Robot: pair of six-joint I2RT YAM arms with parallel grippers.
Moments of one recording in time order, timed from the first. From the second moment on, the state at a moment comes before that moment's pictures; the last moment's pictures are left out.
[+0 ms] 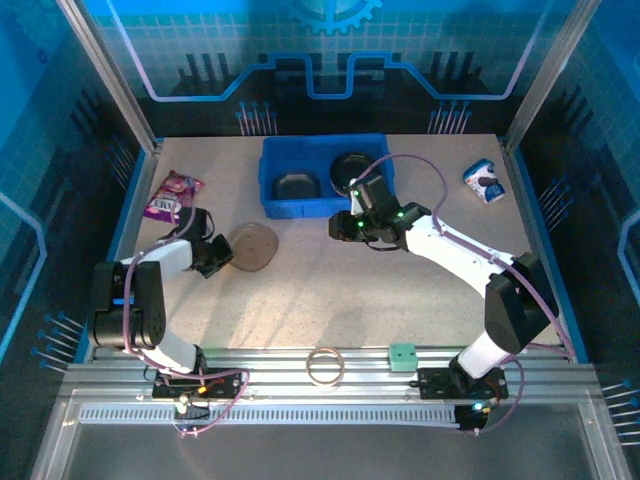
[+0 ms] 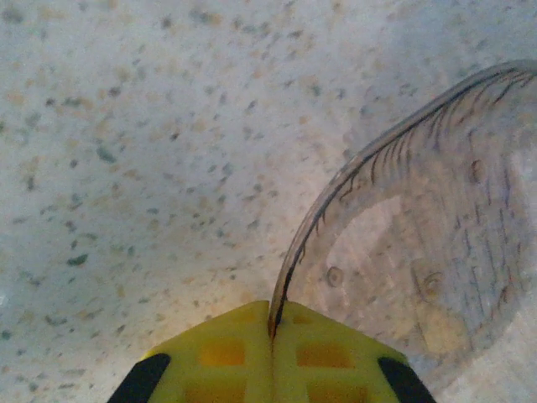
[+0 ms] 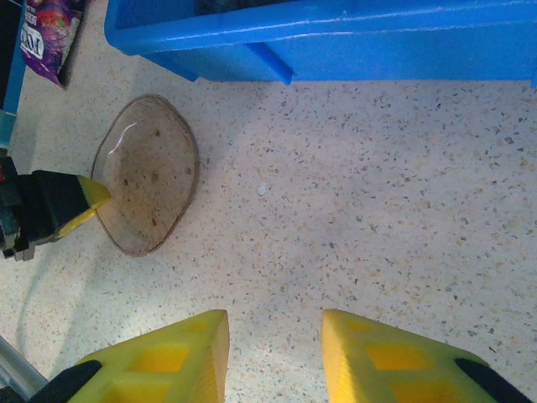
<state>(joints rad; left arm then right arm) 0.09 1.55 0.73 -0.32 0.21 -0.67 0.61 1.59 1.21 -0.46 -0.19 0.58</state>
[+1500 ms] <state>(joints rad) -0.26 1.33 0.93 -0.56 0.45 -0.57 0.62 1.70 1.32 -0.60 -0.32 0.35</state>
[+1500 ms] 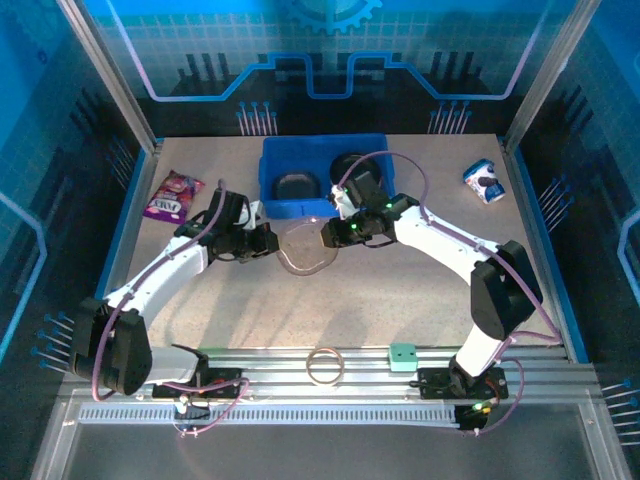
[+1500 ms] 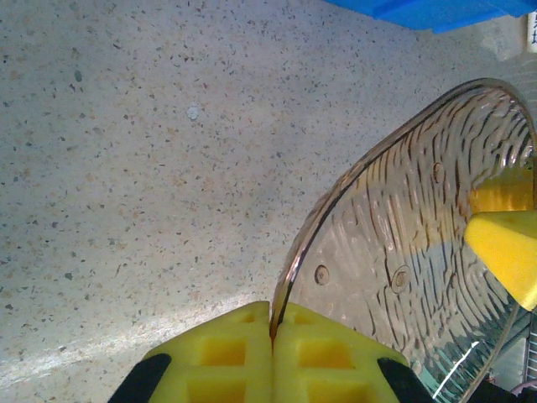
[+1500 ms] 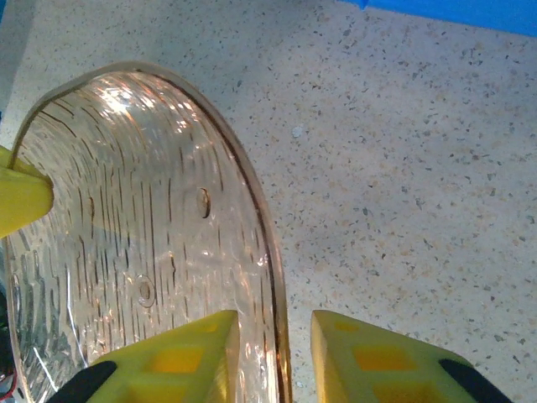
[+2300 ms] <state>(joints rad) -0.27 1.20 0.85 -0.50 0.30 -0.61 0.61 1.77 1.50 -0.68 -0.25 0.40</state>
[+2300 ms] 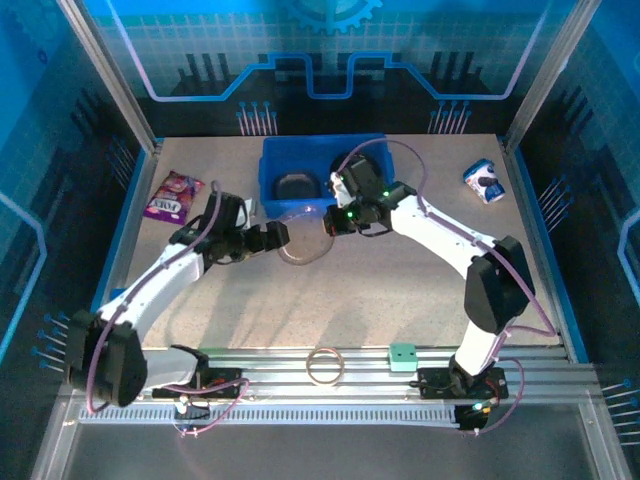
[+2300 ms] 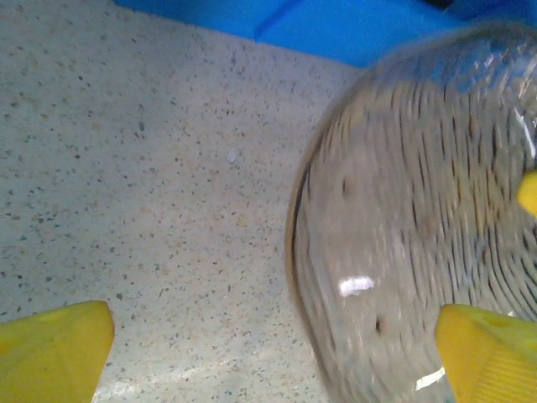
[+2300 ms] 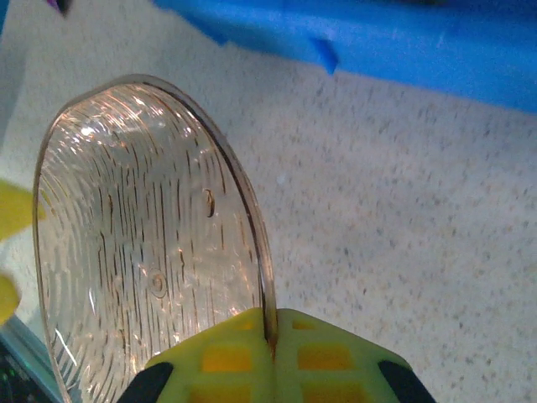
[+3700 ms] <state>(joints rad) -0.21 1.08 0.67 -0.29 0.32 -0.67 0.46 2.57 2.42 -0.77 -0.29 0.67</state>
